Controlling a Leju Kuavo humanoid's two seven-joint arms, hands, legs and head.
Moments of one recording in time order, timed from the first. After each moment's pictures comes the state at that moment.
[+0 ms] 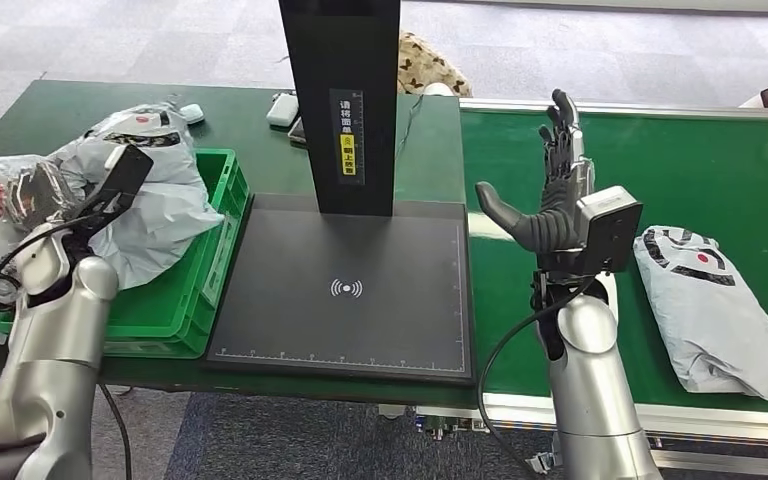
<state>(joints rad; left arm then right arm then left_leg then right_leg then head) -0.70 0.09 -0.04 -0.79 -1.53 0.32 0.23 -0.45 0.06 0.26 -1.40 0.13 -0.09 -0.43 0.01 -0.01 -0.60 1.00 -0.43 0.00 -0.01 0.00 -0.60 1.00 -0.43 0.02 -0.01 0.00</state>
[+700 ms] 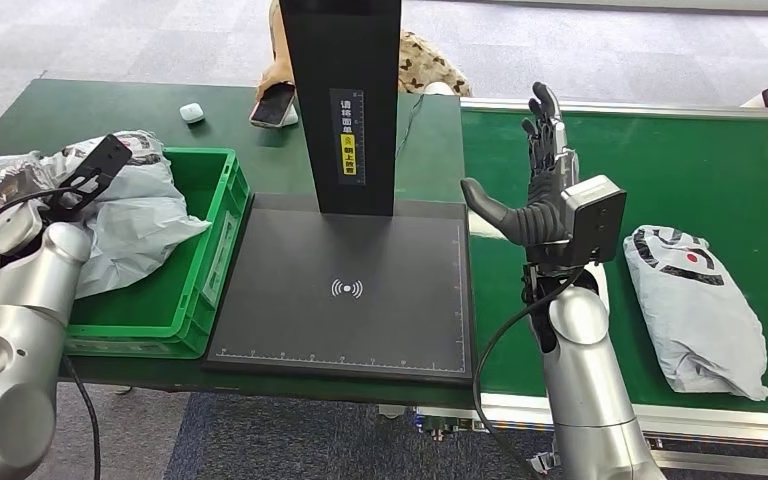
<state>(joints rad) -0.92 0.17 0.02 -0.42 -1.54 0.20 0.28 -0.49 0.06 0.30 -1.37 0.12 -0.08 -0.42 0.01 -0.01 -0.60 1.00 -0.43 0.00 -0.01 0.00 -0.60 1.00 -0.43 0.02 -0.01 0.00</state>
